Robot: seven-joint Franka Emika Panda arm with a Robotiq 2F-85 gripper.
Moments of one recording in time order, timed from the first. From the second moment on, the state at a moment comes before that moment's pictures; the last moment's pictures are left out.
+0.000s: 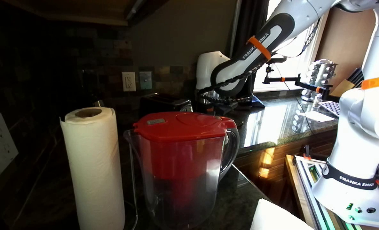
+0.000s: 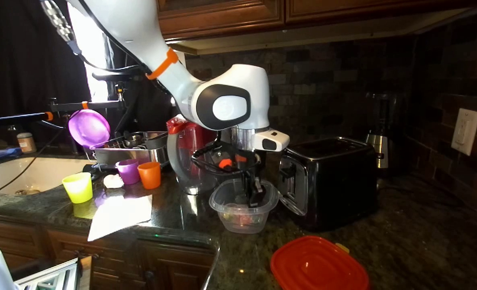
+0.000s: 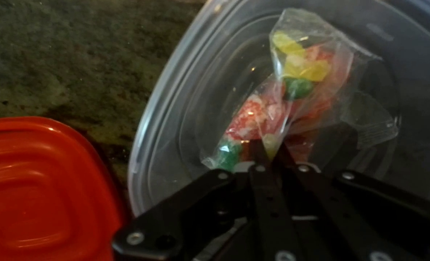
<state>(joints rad) -0.02 0.04 0.02 -2.40 0.02 2.45 0.23</state>
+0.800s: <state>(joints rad) 0.00 -0.10 0.03 -2.41 0.09 2.41 0.19</state>
